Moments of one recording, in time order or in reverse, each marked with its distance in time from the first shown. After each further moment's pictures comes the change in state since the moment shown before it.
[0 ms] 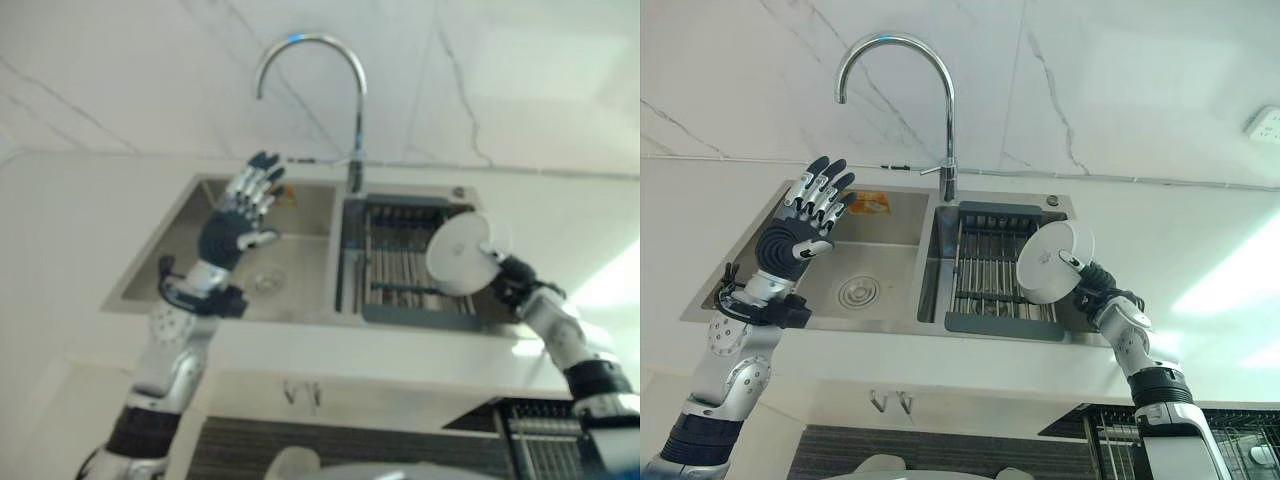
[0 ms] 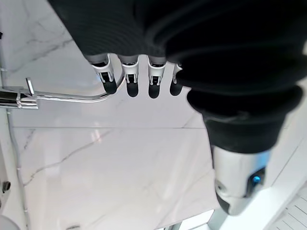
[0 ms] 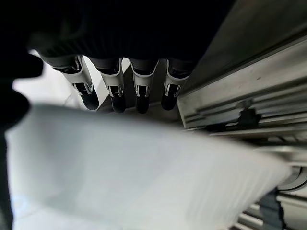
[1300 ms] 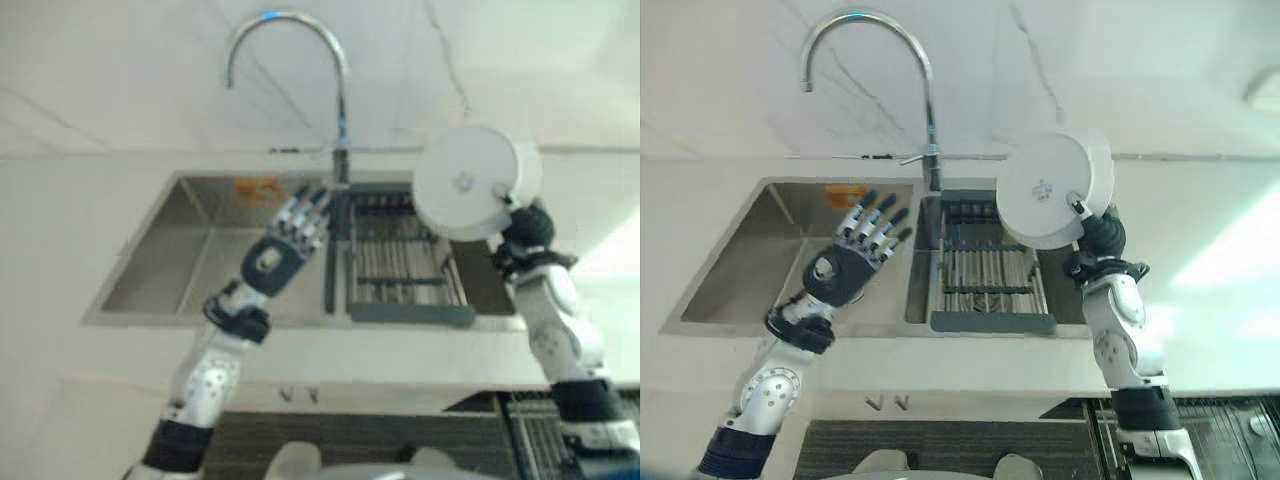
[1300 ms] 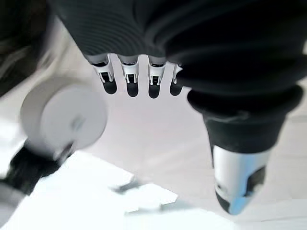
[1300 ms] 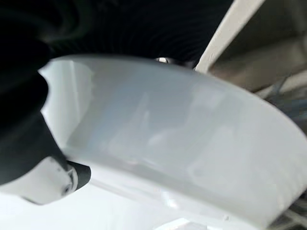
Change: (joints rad) left arm 0.071 -0.171 -0.105 -0.011 -0.402 0.294 -0.313; right arm 0.173 0.150 -0.040 -0.589 -0.046 -0.286 -0.183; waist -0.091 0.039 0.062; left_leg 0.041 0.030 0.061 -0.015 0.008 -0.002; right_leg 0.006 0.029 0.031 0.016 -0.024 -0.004
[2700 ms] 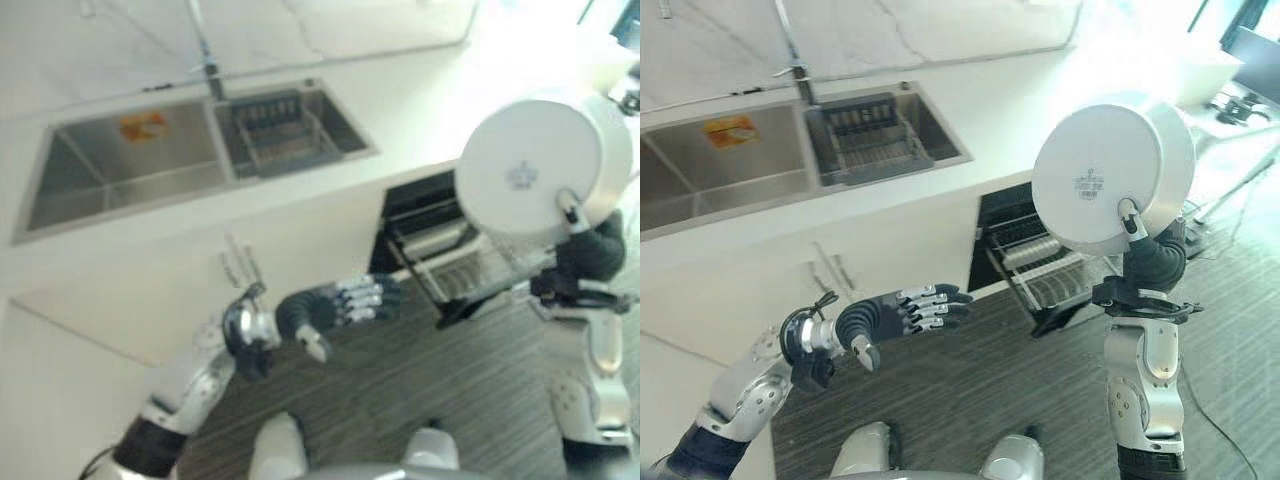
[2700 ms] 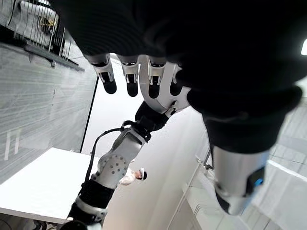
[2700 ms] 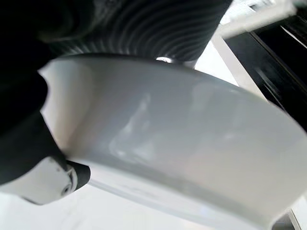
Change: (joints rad) left arm 0.036 0.175 -0.090 -0.133 0.291 0.129 -0.317; right arm 0.186 0.049 -0.126 -0.293 -0.199 -0.241 -0.021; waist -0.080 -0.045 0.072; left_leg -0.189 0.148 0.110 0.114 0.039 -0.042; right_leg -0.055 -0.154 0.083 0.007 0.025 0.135
